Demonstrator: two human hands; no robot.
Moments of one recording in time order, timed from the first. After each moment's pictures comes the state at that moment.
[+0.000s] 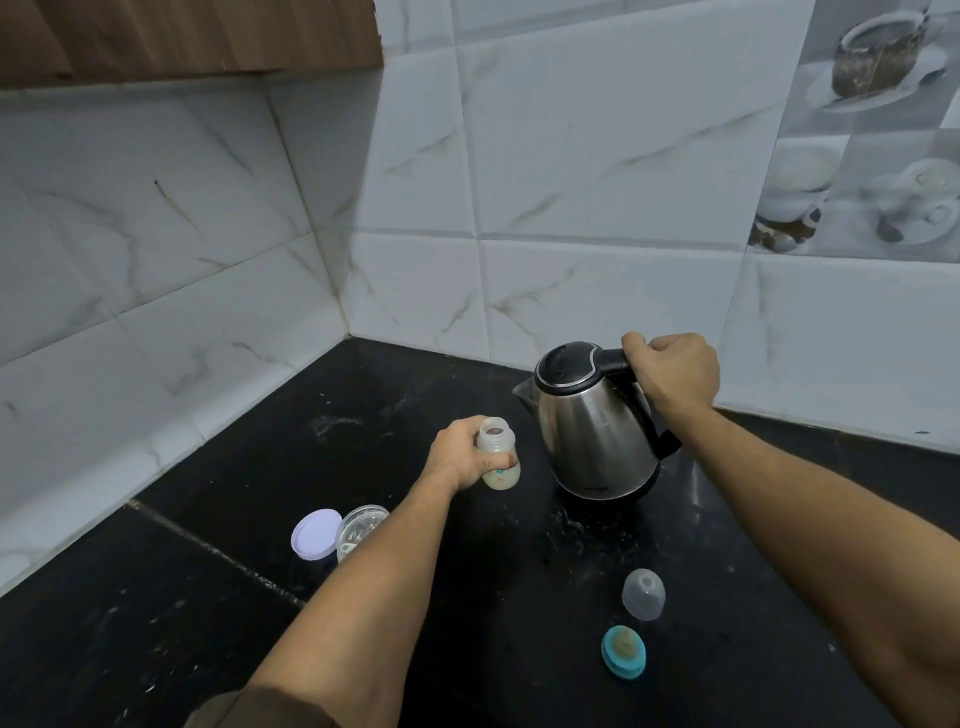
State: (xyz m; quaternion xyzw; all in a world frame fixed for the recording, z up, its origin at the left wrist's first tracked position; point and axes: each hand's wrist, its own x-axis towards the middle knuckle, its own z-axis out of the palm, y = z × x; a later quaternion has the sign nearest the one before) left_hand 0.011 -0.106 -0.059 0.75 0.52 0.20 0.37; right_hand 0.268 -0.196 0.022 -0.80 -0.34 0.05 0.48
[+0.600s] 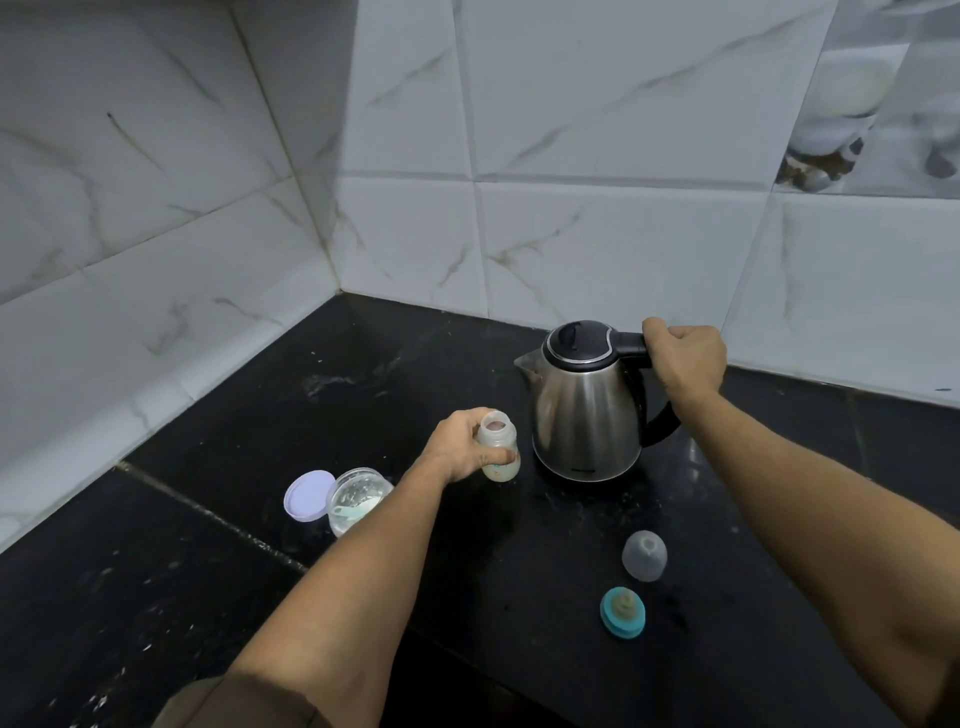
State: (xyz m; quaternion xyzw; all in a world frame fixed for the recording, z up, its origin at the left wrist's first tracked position) left_hand 0.002 -0.109 -0.099 0.75 0.49 0.14 0.42; right_hand 0.281 -0.189 -0.031 -0.79 -0.29 0.13 0.53
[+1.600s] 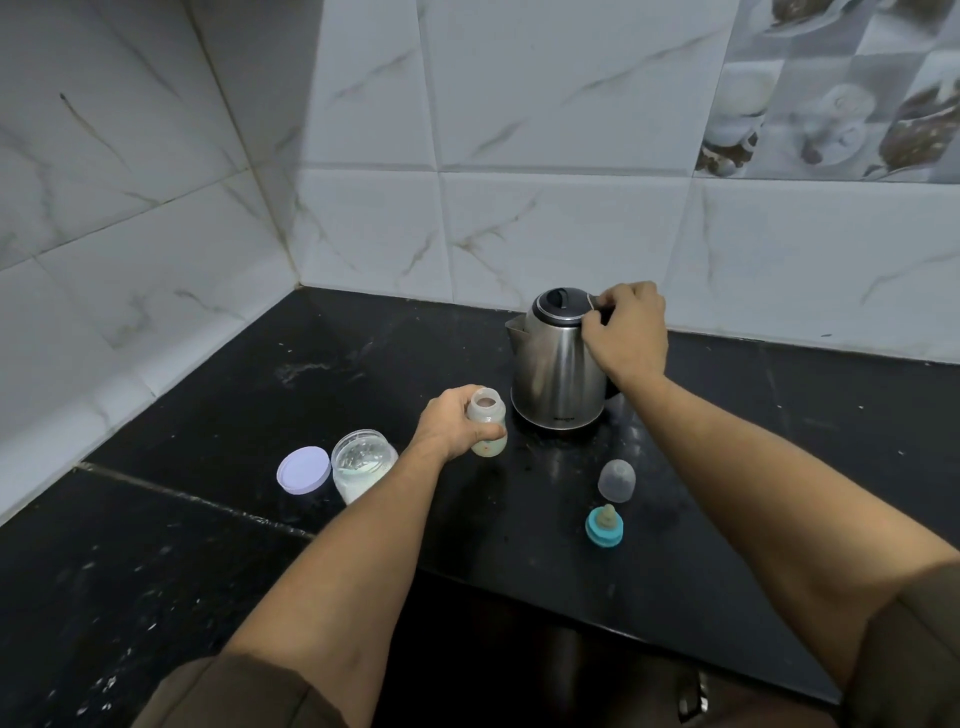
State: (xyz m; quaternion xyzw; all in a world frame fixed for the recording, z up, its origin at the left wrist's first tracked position) left_hand -0.022 -0.152 -0.090 0.78 0.46 0.15 0.39; right_hand 0.212 -0.238 -0.020 -0.80 -0.41 -0.05 0.43
